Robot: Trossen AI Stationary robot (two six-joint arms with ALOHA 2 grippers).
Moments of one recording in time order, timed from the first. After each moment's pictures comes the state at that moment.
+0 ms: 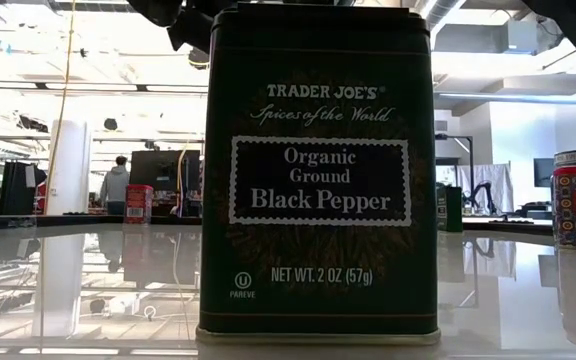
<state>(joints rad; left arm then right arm) 0.45 1.52 1.26 -0.17 0.41 0.22 -0.30 2.00 2.30 -1.24 -0.11 -0.17</state>
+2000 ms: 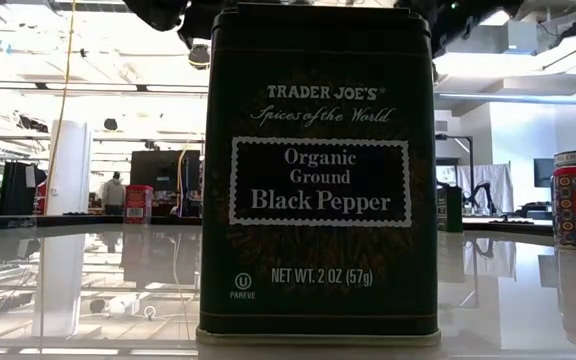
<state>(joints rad) 0.50 1.52 1.26 0.30 0.42 -0.16 -0.38 1.08 0.95 -0.31 -0.07 0.19</state>
